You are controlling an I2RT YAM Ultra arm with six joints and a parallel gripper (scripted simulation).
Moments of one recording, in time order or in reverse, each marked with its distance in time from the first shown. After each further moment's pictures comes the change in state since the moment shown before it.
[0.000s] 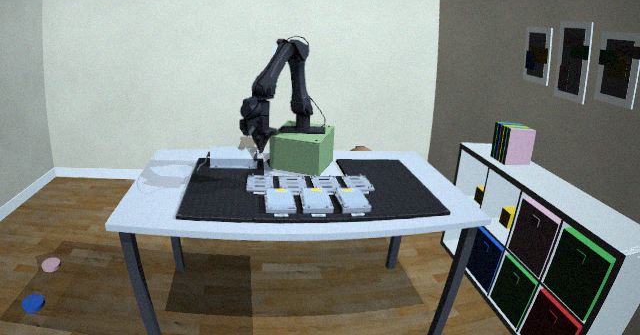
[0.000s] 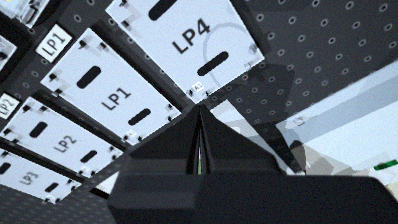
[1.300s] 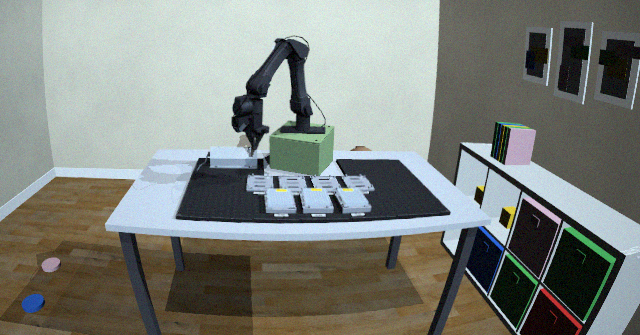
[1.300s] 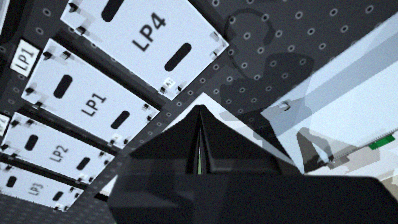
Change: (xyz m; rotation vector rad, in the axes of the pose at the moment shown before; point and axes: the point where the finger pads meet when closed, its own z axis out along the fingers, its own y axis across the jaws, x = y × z) arm 0.011 -0.042 0.000 -0.005 0.001 0.143
